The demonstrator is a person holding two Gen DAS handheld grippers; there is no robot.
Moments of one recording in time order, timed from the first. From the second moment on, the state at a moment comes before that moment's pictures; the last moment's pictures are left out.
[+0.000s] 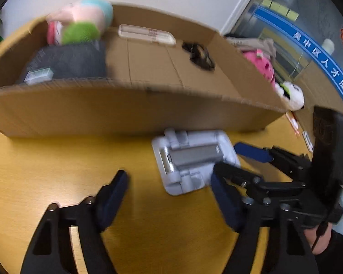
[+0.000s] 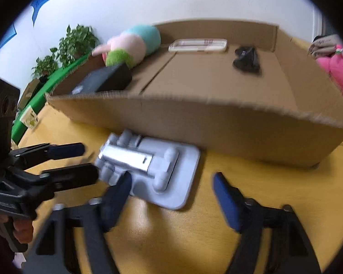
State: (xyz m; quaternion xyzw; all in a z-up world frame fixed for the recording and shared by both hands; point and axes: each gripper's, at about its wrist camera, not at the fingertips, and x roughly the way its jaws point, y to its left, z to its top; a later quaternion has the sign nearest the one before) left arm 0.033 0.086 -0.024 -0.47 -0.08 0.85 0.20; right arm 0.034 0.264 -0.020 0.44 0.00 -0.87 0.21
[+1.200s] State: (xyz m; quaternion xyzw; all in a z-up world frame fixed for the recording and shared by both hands) left arm 0.065 0.054 0.103 -0.34 -0.08 0.91 0.21; right arm 0.087 0.252 0.098 0.30 -0.03 -0.93 0.23
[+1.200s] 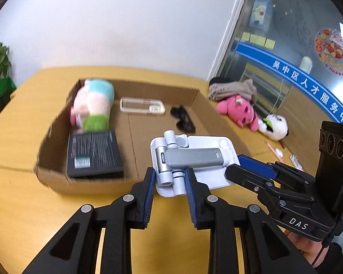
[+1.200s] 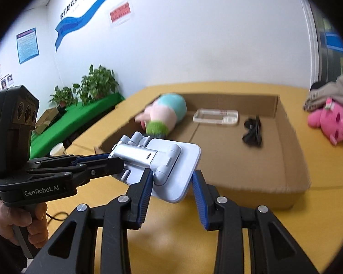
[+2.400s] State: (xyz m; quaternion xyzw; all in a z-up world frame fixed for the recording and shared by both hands) left arm -0.133 0.076 0.112 -0.37 -0.08 0.90 0.19; right arm -0.087 0.260 0.125 0.29 -0.04 -0.93 0.21
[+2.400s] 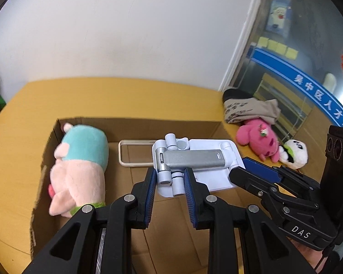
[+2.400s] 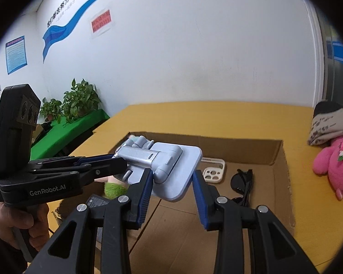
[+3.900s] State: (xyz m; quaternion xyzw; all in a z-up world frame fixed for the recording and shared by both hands) left arm 0.008 0.047 0.009 -0.27 0.01 0.96 0.07; right arm 0.020 0.245 0.010 0.28 0.01 -0.96 0.06
